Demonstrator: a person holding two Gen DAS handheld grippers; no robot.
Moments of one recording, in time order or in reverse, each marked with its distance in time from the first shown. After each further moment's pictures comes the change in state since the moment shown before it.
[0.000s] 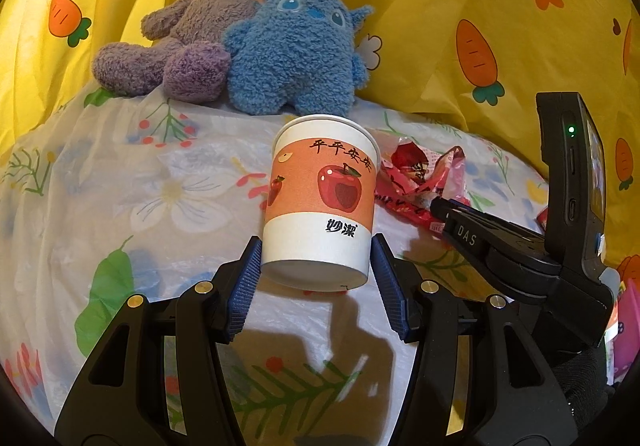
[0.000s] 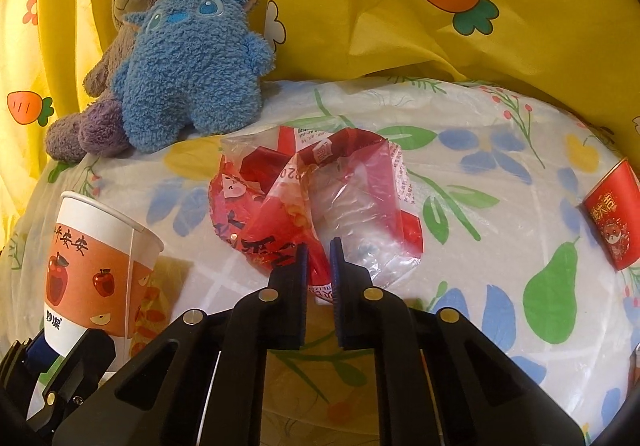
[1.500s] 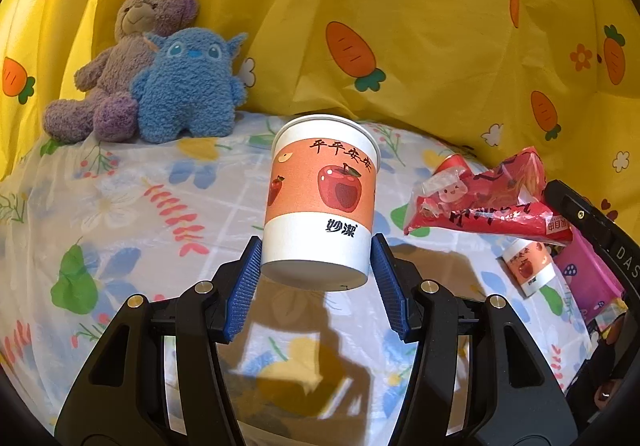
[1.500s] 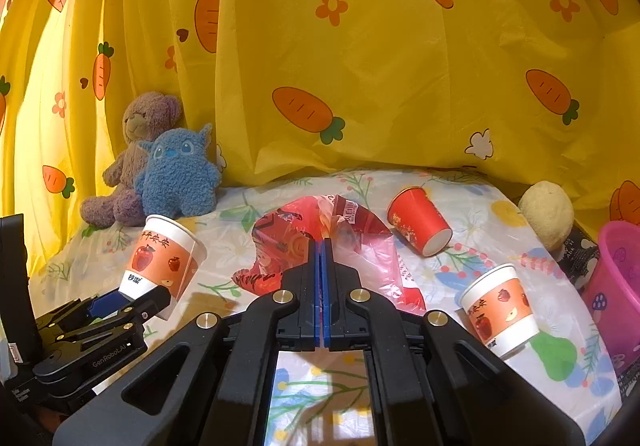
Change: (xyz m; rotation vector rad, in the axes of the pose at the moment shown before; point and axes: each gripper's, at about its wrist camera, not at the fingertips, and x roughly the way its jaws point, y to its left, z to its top) left arm -0.078 -0.094 -0.032 0.188 -0.043 -0.200; right arm -0.228 -0.101 -0.074 0.101 -0.377 -0.097
